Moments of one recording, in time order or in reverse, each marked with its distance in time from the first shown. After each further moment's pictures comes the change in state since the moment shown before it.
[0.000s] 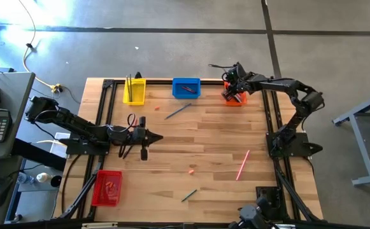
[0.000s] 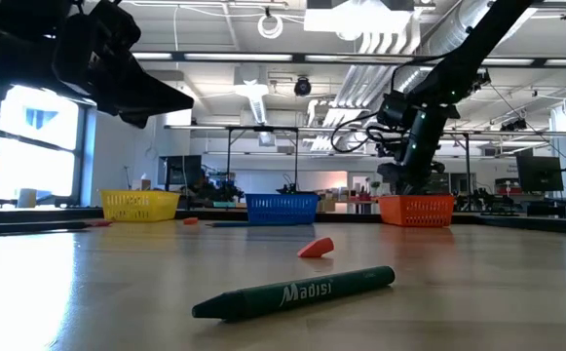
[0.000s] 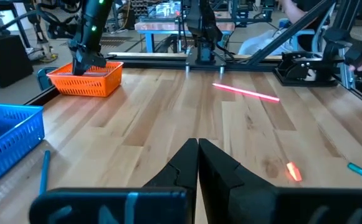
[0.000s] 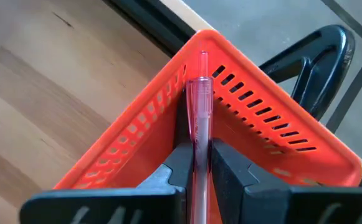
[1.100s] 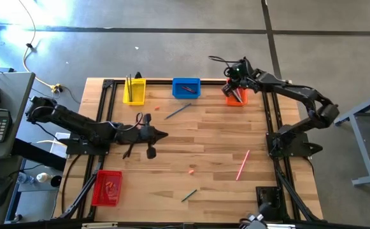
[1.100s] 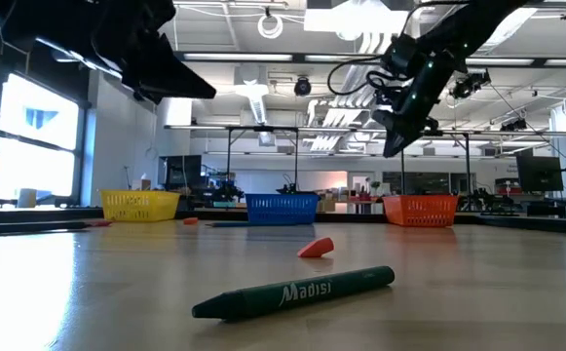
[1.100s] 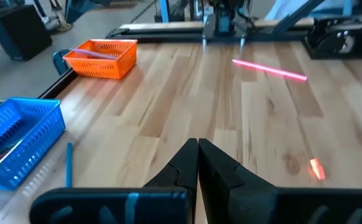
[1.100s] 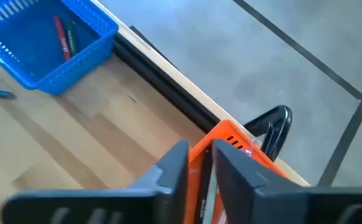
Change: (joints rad) left arm 0.002 0.000 0.282 -0.482 -0.072 -0.011; right arm 0.099 -0.246 0.067 -0.109 0.019 0.020
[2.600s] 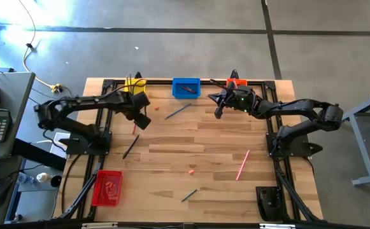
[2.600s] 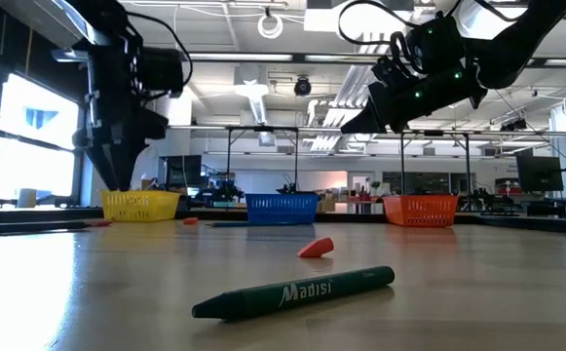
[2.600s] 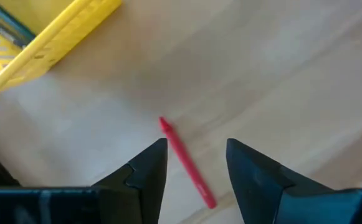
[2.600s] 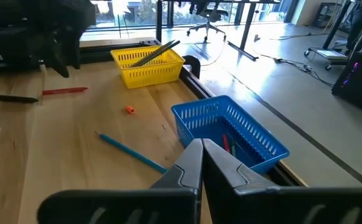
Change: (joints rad) left arm 0.689 0.178 0.304 -1.167 0.301 -0.388; right arm 0.291 -0.081 -0.455 0.954 -0.198 -0.042
